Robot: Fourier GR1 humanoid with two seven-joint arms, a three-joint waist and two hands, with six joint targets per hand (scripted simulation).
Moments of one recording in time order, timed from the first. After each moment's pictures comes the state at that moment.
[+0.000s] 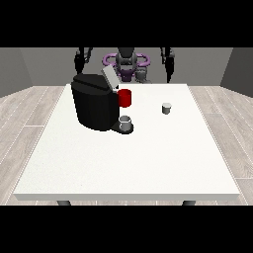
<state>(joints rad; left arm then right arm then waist) 0.03 0.09 -0.02 -1.55 0.01 -0.01 0.02 0.00 -0.10 0.01 -1.60 -0.02 0.00 -0.01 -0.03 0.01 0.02</state>
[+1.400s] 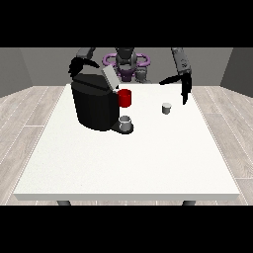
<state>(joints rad) -0.36 0.41 0.21 -1.05 -0.05 -0.17 -0.13 -0.08 -0.03 0.01 -1.62 -0.02 -0.09 -0.10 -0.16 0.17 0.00</state>
